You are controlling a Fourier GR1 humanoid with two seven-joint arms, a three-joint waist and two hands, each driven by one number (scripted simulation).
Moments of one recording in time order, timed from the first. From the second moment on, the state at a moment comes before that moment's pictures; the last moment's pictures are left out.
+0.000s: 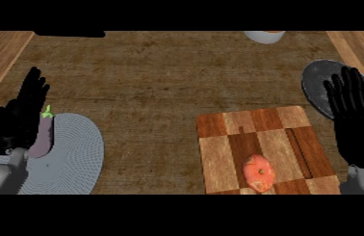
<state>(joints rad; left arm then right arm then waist) -0.17 0.62 -0.19 -1.44 0.43 0.44 0.06 -0.04 -0.32 -0.05 -1.71 -0.37 -0.16 -0.03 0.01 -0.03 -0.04</state>
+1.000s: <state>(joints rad) -0.12 0.35 -0.41 -1.53 0.33 0.33 -0.18 0.27 -0.60 -0.16 -1.75 -0.21 0.32 -0.42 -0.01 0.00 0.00</state>
